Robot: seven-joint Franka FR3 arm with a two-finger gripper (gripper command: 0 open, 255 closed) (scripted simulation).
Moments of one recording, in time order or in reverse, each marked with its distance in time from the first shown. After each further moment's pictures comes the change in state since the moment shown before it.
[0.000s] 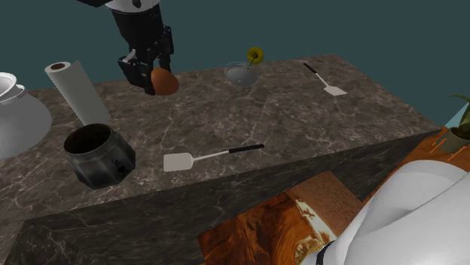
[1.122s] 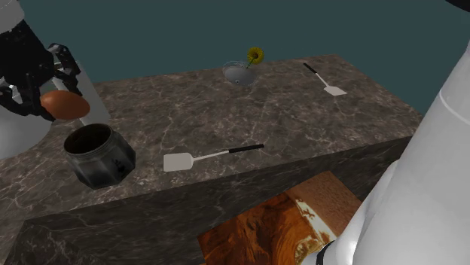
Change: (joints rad) arm 0.134 0.405 0.180 0.439 -0.135 -0.085 0.353
